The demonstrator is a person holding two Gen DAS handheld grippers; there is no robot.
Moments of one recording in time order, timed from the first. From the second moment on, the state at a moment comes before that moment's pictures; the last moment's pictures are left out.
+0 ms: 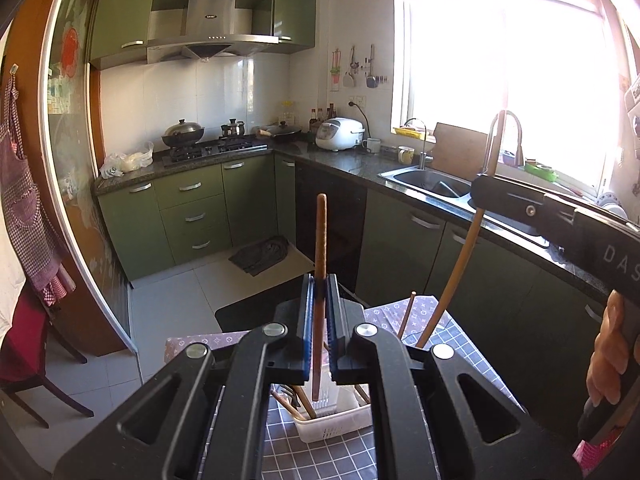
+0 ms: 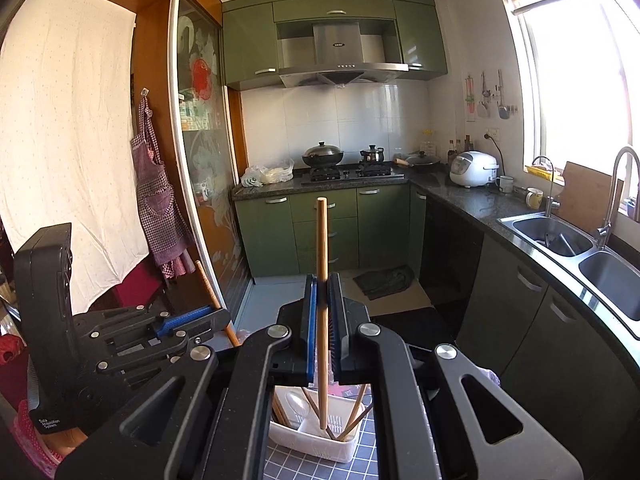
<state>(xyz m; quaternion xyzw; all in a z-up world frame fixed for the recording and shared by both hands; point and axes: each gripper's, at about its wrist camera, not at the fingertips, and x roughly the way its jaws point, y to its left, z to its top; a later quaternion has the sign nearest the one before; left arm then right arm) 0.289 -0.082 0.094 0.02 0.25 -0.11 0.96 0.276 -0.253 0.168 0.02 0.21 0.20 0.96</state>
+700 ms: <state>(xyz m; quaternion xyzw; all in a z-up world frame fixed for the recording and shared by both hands) 0.293 -0.073 0.009 0.01 0.31 -0.10 0.94 0.303 -0.236 0.039 0.01 0.29 0.20 0.93</state>
